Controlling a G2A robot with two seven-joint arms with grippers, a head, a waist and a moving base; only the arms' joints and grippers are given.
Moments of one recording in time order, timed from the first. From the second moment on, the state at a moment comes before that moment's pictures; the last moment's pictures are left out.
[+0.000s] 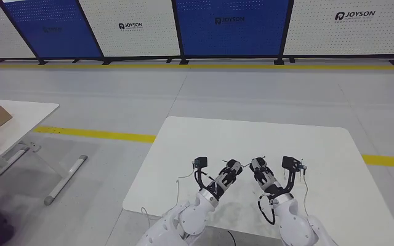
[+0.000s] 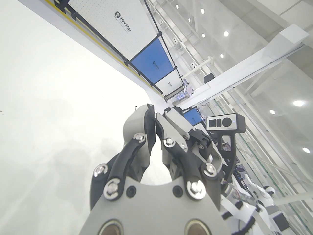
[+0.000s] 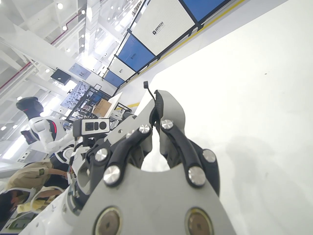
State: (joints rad) left arm 1.44 -1.29 -0.93 -1.57 0.24 -0.17 0.17; right arm -1.50 -1.29 1.11 -1.74 -0.50 0.06 0.13
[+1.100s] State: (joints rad) left arm 1.44 -1.31 -0.94 -1.57 0.23 -0.16 0.19; right arm -1.52 -1.30 1.11 -1.75 -0.54 0.04 0.12
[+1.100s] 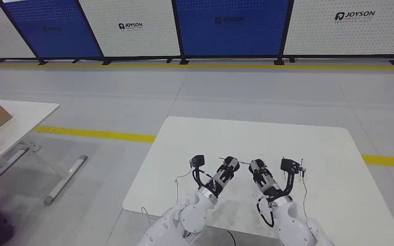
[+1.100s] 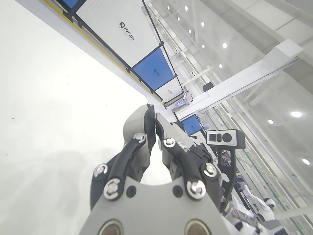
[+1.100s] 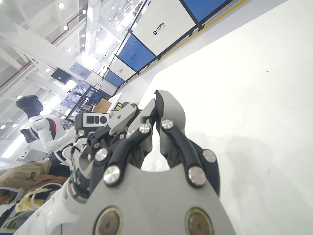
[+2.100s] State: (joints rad) left arm 1.44 -1.33 -0.94 -1.55 0.24 -0.15 0.23; right arm -1.53 -1.30 1.12 -1.75 -0.55 -0.01 0.14
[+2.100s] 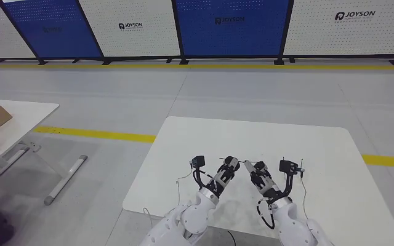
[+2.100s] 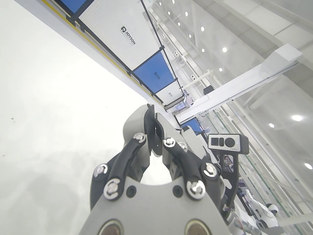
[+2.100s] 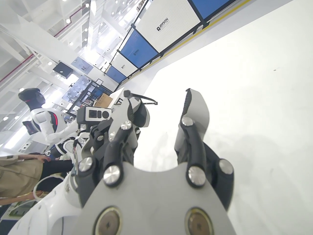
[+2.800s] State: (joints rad) left arm 1.45 -1.33 -0.94 -1.55 0.29 -0.20 0.21; right arm -1.54 -1.30 1.11 -1.74 -0.58 -0.02 0.14
